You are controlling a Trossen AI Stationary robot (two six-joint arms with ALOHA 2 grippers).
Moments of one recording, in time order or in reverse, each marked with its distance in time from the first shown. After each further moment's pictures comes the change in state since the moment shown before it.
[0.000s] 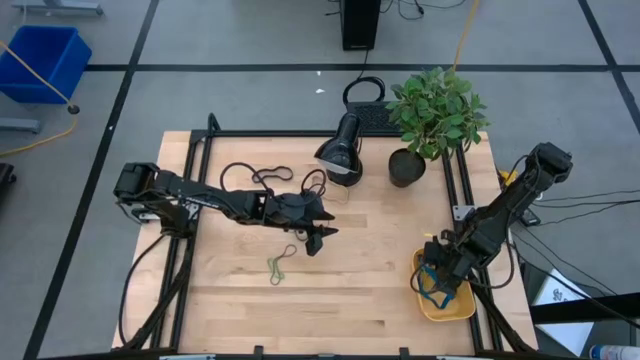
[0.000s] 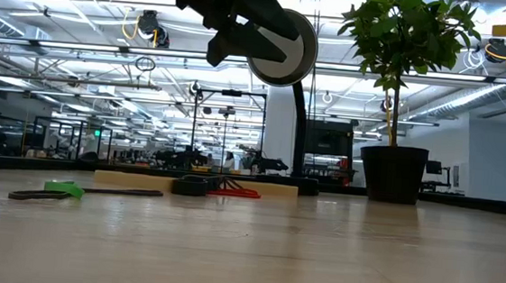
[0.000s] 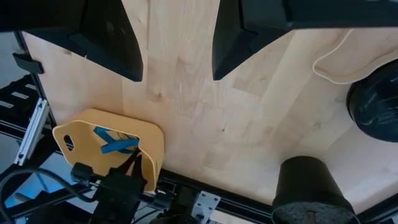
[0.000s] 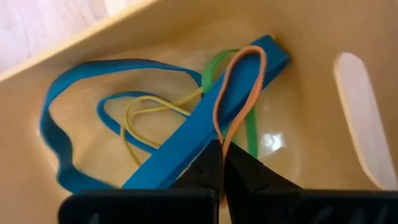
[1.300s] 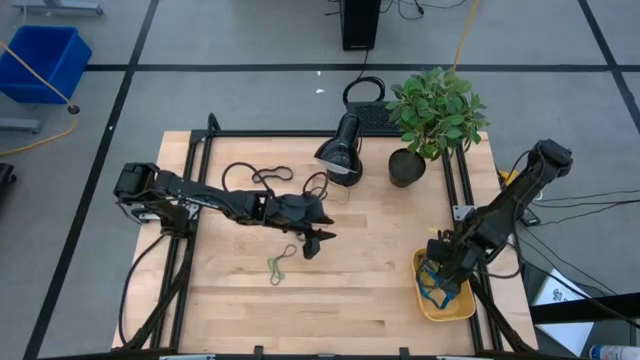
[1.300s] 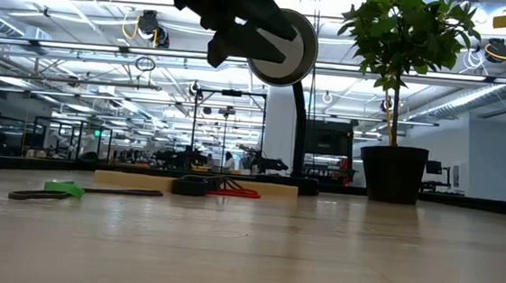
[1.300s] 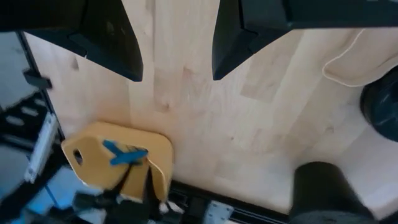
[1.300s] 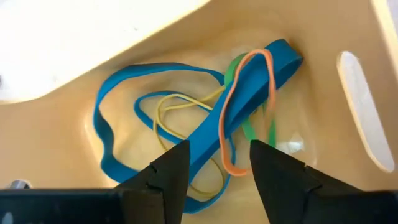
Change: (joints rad) left arm -0.003 0.001 0.001 -0.027 0.057 0.036; right arm 0.000 -0.121 -0.002 -0.002 -0.024 0.020
